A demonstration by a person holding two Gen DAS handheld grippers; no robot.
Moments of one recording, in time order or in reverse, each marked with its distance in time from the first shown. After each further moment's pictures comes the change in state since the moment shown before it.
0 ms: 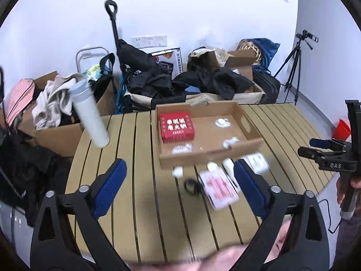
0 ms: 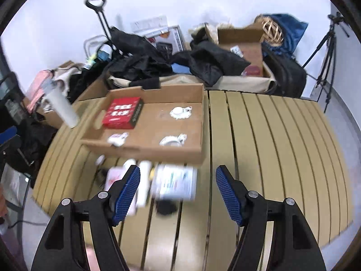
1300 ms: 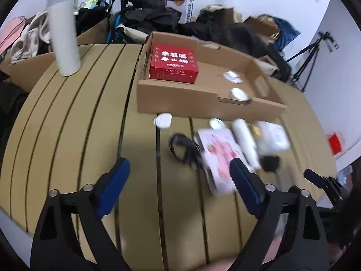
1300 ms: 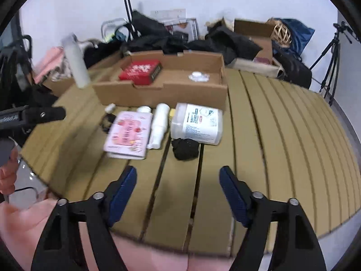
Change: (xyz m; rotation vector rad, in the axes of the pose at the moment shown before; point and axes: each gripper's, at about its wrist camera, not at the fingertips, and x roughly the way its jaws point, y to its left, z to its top) left arm 0.168 0.002 -0.069 -0.196 0.231 -0.069; right arm 0.081 0.036 -0.102 -0.090 0.005 -0.023
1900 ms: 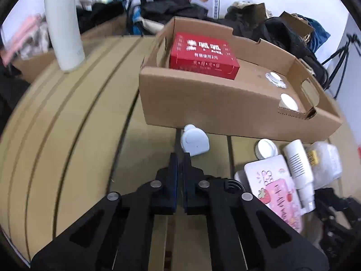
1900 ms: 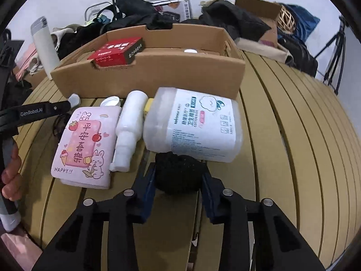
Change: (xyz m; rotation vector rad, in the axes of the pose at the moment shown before) left arm 0.070 0.004 -0.004 -0.038 -0.068 0.196; right arm 0.078 -0.003 0.012 -0.020 0.044 -0.056
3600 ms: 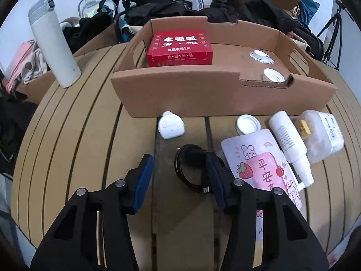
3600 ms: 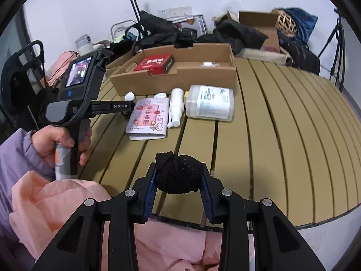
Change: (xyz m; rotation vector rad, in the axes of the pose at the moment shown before) left arm -0.018 -0.036 -0.010 0.134 0.073 0.039; right arm -0.115 -0.004 -0.063 0.052 -0.060 0.180
